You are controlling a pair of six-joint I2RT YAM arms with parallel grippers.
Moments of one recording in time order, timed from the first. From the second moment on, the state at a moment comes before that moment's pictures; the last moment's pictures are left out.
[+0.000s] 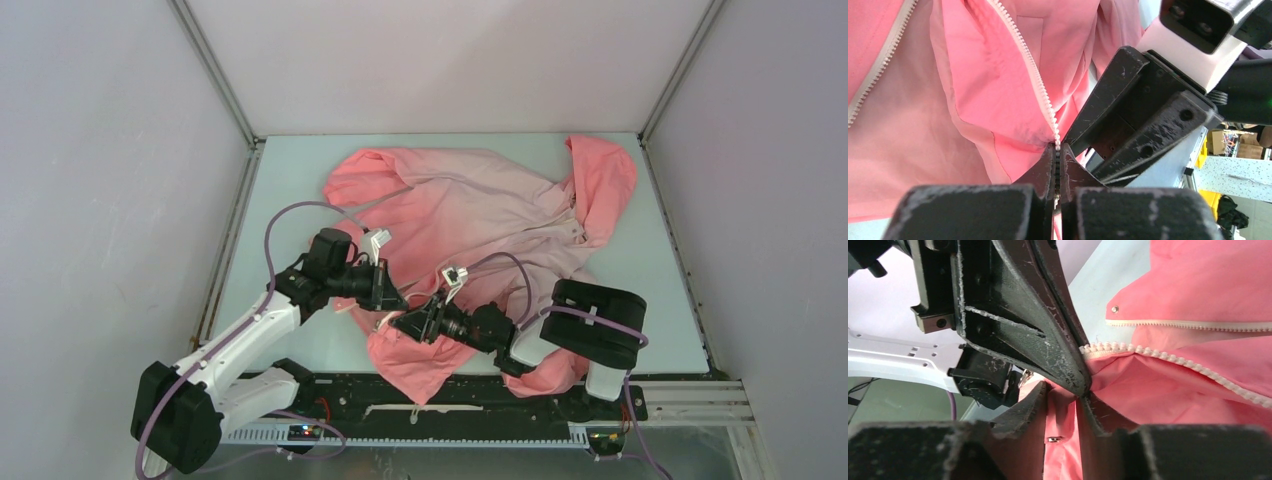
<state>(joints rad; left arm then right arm) -0.49 1.01 0.63 -0.39 0.67 -0.41 1.19 1.80 0.41 1.44 0.01 0.89</state>
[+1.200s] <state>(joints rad) -0.17 1.09 0.72 -0.67 0.06 -0.41 1.21 1.89 0.46 1.45 -0.06 0.62</state>
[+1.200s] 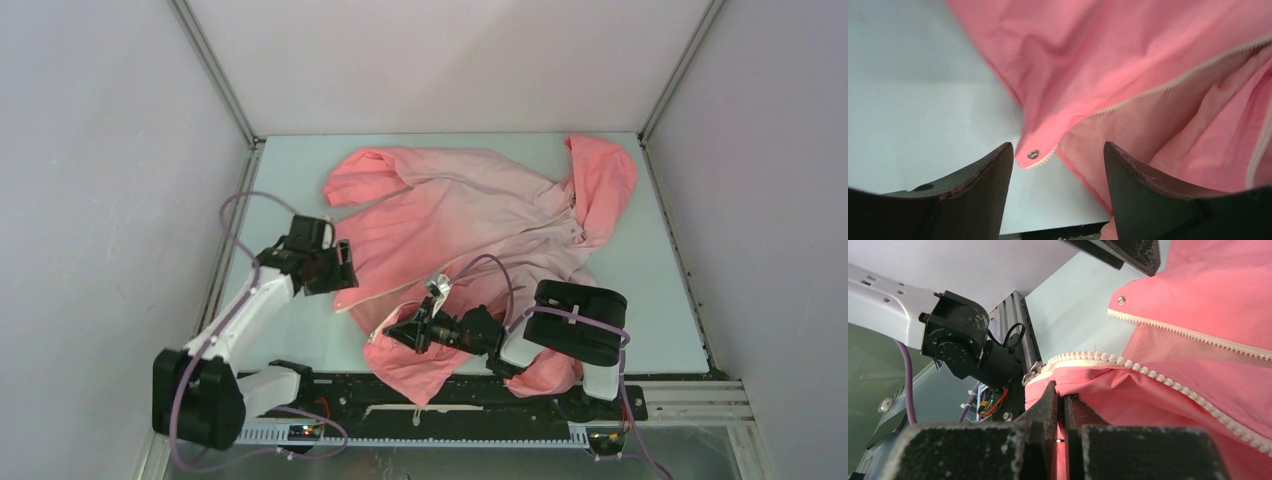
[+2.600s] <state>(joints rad) -0.34 1.32 0.95 -0.75 0.22 -0.05 1.16 1.90 0.45 1.47 -0.14 0.66</state>
